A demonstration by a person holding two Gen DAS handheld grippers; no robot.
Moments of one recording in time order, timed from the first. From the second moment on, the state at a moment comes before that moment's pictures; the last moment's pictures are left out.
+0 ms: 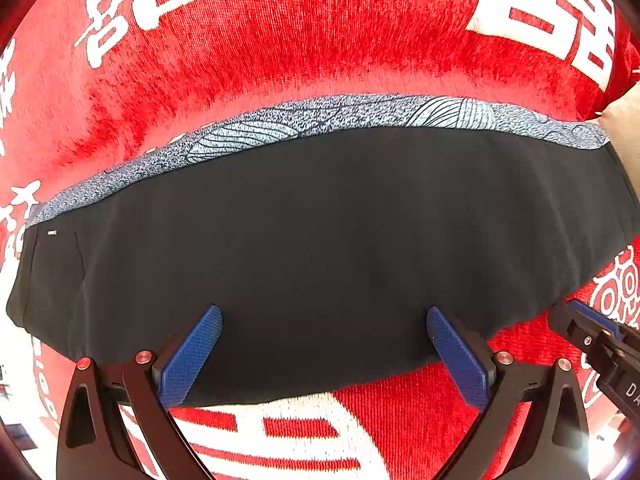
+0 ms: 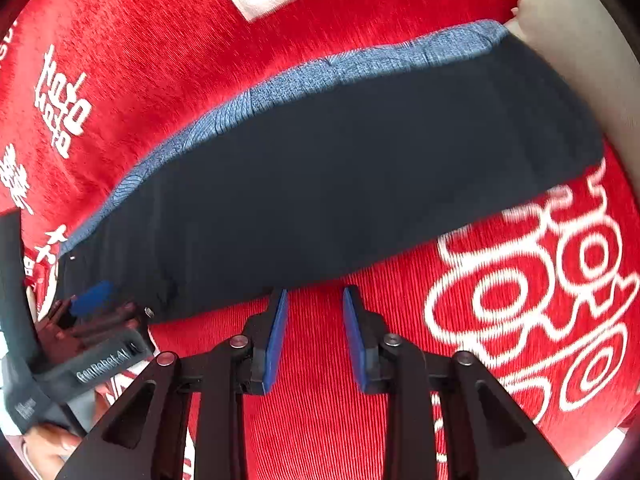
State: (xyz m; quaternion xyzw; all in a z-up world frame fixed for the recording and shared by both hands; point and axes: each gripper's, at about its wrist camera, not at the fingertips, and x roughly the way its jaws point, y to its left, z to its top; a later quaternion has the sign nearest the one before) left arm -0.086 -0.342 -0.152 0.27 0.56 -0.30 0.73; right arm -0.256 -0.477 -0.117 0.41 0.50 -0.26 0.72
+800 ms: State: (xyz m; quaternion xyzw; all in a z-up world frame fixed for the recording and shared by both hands) left arm -0.029 -0.400 -0.176 0.22 0.58 -0.26 0.74; right arm -0.254 -0.535 -0.112 0.40 0.46 -0.31 0.73
